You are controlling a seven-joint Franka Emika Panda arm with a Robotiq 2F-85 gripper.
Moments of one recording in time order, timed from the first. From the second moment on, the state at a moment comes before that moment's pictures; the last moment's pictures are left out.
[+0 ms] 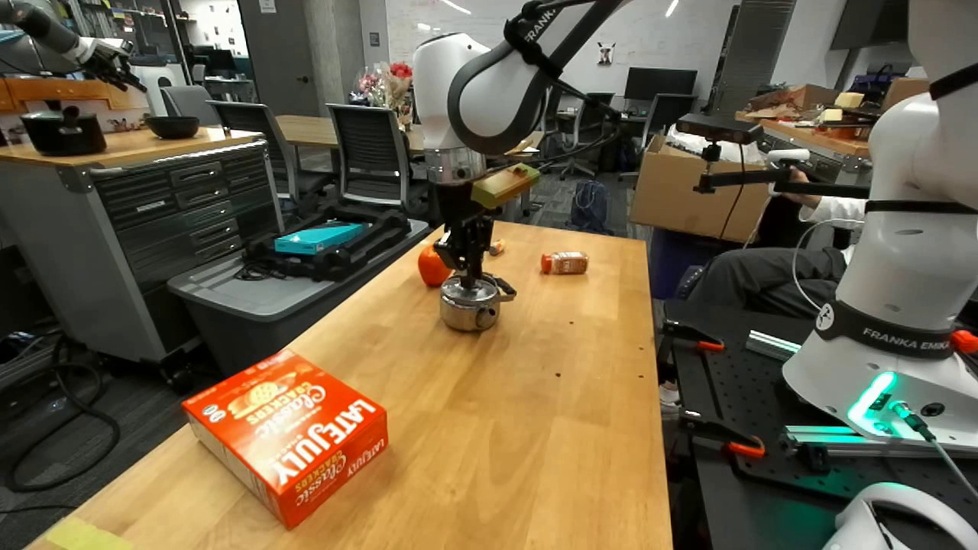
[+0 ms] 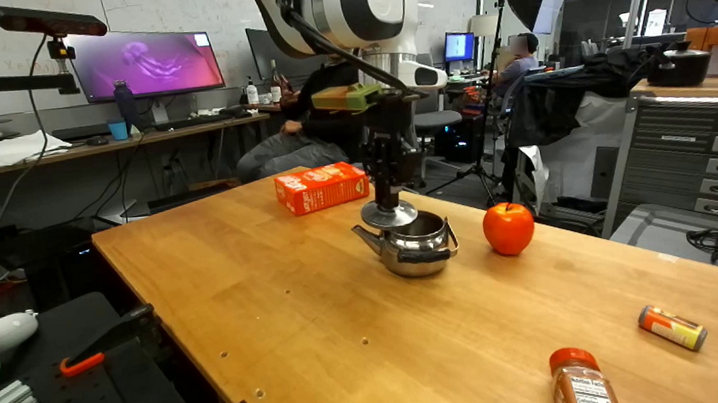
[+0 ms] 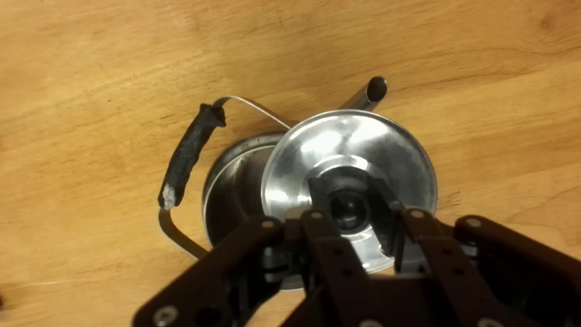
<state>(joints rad) 0.06 0.39 -0.04 -2.05 -0.07 2.32 0.31</state>
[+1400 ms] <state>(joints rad) 0.03 0.34 -0.09 -2.05 -0.07 2.32 0.31</state>
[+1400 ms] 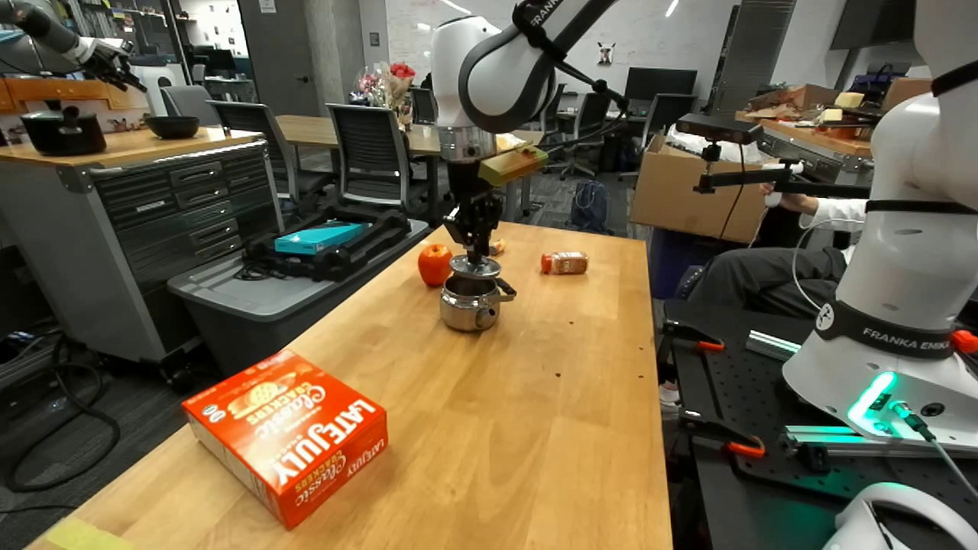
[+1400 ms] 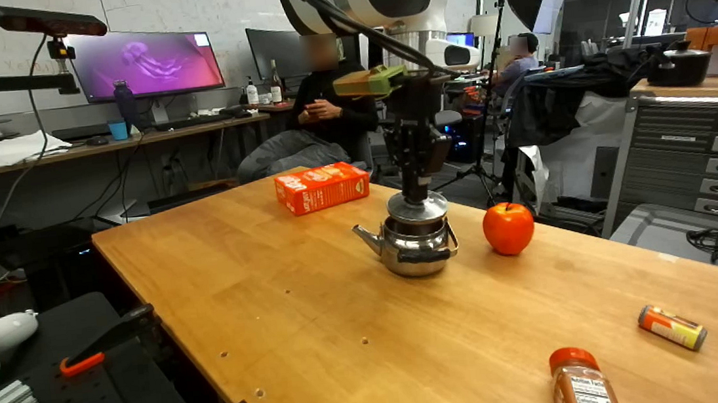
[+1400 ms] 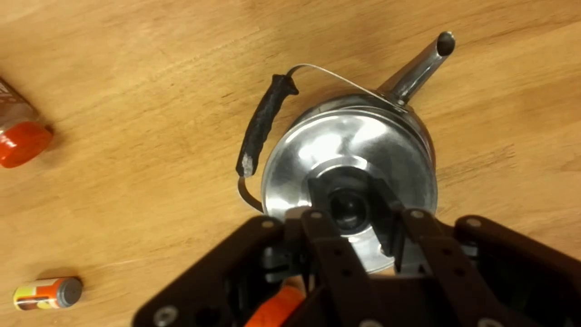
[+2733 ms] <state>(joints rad) 0.03 0.36 -0.09 -2.05 -0.07 2.32 0.31</state>
